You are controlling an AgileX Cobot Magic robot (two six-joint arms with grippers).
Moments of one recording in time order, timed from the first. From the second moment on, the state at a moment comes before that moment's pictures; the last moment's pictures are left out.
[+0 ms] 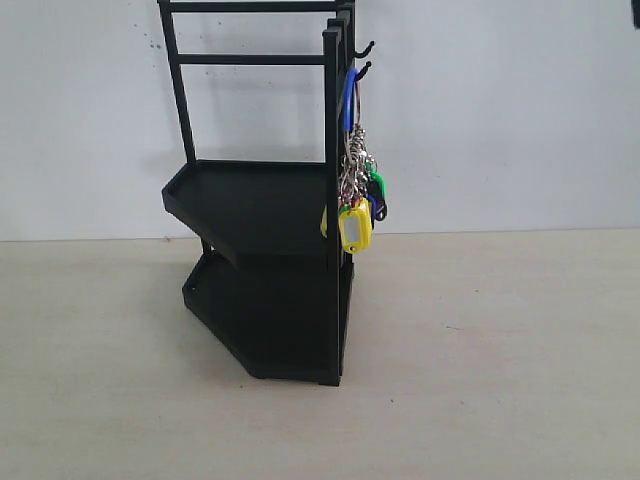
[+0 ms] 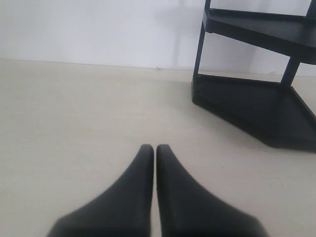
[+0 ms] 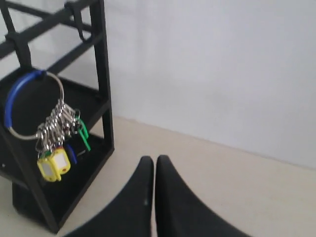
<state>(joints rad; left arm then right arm) 0.00 0.00 0.00 -0.14 0.29 0.07 0.07 1.06 -1.25 0.15 0.67 -0.20</state>
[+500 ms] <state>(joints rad) 0.00 0.00 0.00 -0.14 0.29 0.07 0.07 0.39 -0.30 0.15 -0.05 -0.20</state>
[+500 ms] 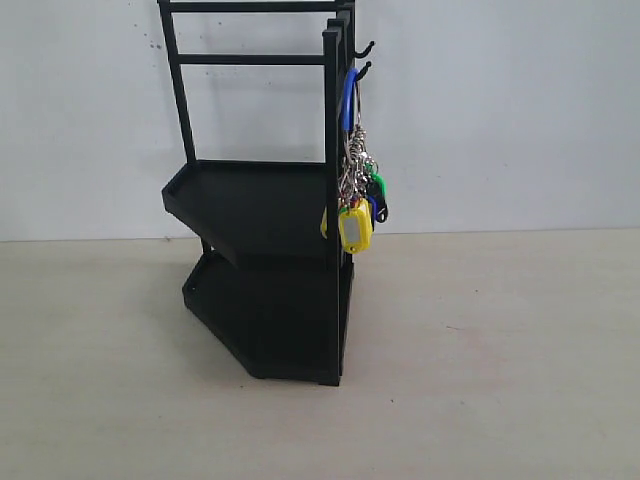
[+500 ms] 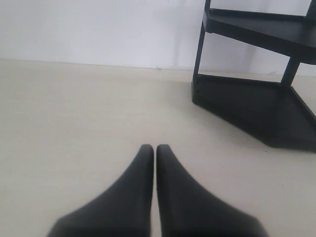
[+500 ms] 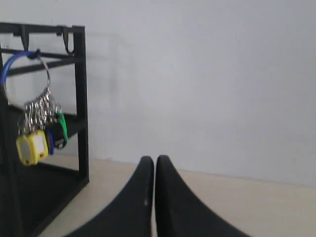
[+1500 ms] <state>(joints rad) 0.00 0.00 0.00 -0.14 0.29 0.07 0.06 0.01 0.00 0.22 0.33 -0.18</state>
